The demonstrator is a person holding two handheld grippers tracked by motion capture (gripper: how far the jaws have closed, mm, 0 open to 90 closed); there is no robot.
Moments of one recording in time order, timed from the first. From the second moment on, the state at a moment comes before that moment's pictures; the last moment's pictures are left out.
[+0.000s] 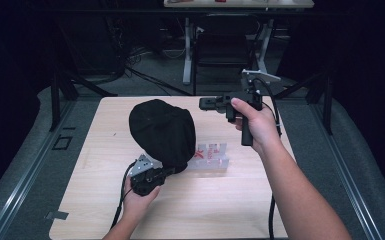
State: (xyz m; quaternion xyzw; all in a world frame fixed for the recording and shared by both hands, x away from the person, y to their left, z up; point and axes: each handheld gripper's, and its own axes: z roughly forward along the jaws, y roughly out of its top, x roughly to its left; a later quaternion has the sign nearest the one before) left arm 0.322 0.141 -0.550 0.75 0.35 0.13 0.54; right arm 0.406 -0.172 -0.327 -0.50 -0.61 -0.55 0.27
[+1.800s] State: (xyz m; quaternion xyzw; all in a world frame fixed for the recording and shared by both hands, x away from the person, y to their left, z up) left arm 0.302 0.240 -0.533 0.73 0.46 0.16 0.48; right arm 0.334 -0.213 -0.419 -0.56 -0.73 -0.39 -0.08
